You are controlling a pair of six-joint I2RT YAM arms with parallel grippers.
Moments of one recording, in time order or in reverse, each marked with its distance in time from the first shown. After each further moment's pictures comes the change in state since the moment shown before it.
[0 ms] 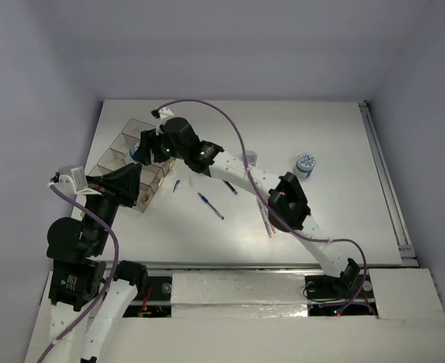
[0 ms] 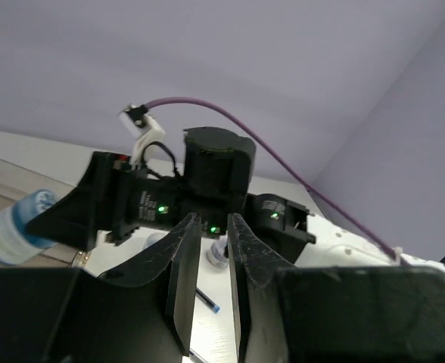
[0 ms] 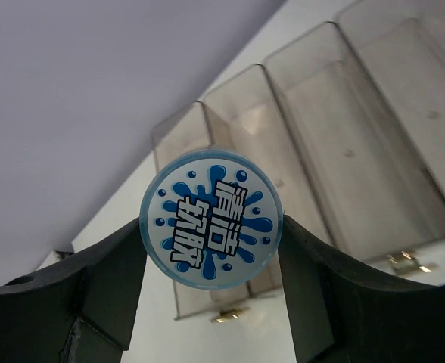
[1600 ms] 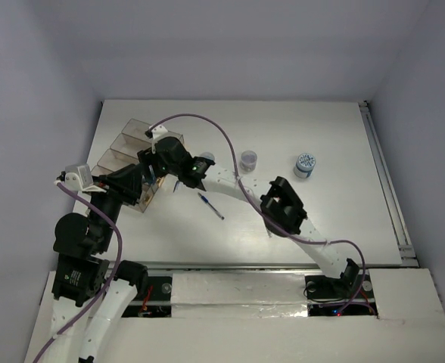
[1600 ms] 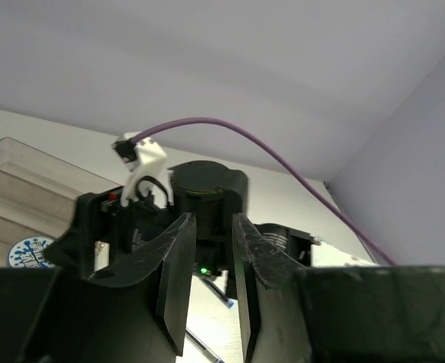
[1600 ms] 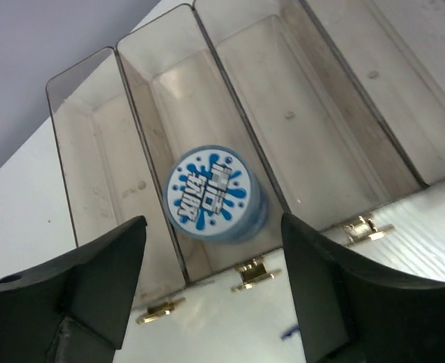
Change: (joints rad) left arm -0.037 0.003 -0.045 0.006 -0.085 0.018; right arm 0.082 0.060 -0.047 0.015 0.250 -0.190
